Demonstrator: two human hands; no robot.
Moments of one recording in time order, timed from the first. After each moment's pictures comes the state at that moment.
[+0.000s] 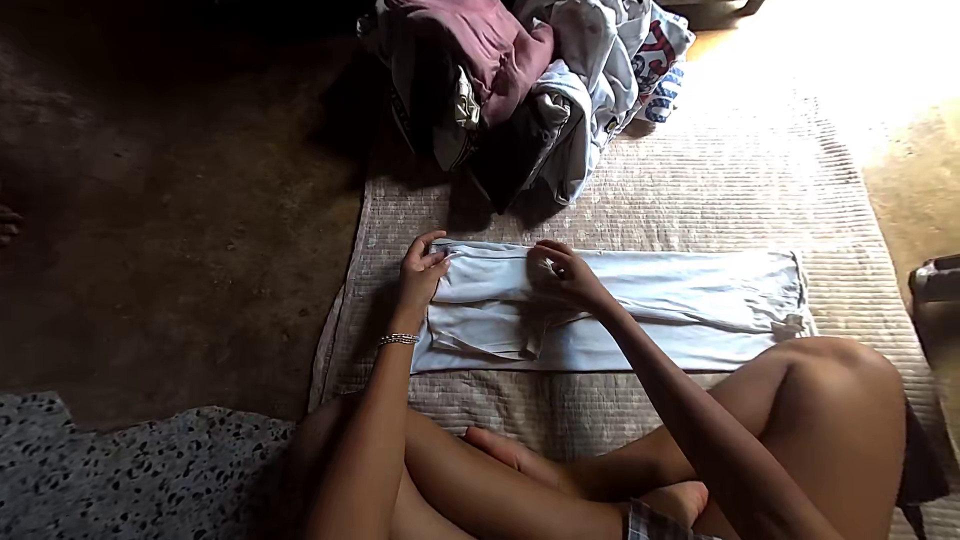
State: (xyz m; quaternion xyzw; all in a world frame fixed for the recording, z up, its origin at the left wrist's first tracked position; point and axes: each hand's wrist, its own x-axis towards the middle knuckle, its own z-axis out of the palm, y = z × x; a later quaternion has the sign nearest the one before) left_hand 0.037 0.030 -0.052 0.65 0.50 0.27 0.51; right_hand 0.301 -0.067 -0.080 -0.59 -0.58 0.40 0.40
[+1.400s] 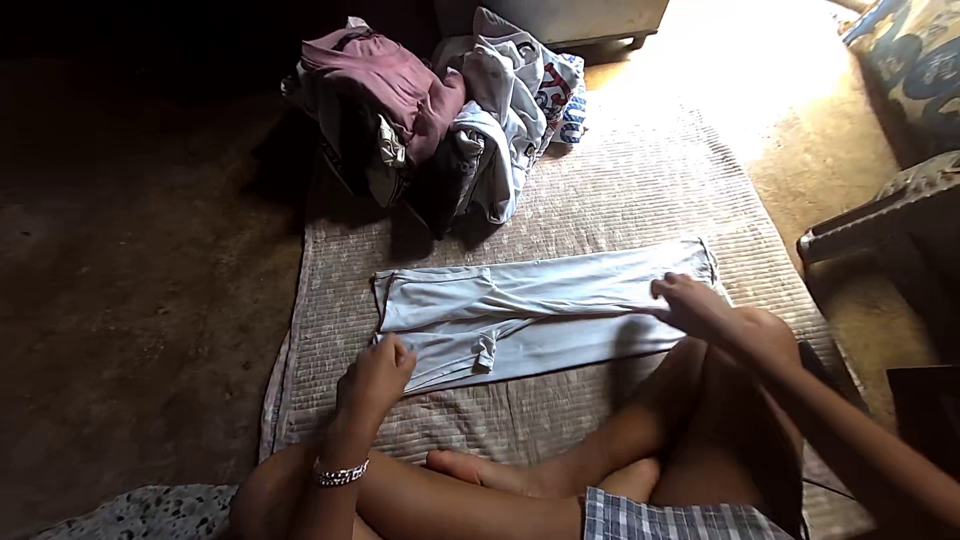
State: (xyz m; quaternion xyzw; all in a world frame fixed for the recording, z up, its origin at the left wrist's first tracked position) left_hand 0.046 -0.048 0.017 0.77 0.59 -0.11 0.22; right_hand 0.464 -0.233 -0.031 -0.81 -0.53 0.25 -0.03
